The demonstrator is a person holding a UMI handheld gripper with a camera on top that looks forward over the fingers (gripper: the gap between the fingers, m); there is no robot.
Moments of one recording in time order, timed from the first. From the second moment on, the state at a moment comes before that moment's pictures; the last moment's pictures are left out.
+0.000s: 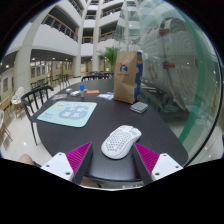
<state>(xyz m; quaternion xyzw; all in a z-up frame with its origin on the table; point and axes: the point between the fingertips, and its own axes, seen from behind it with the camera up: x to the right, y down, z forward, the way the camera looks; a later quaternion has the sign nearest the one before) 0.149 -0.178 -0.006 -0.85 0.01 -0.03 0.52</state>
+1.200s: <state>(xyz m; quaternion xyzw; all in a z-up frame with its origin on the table) -0.067 0.020 0.013 -0.88 0.06 -0.02 0.48</state>
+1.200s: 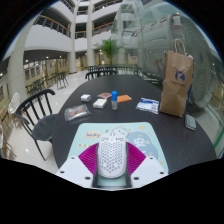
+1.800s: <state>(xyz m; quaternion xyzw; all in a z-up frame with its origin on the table) -0.021 -0.087 0.042 -0.89 -0.01 0.06 0.46</state>
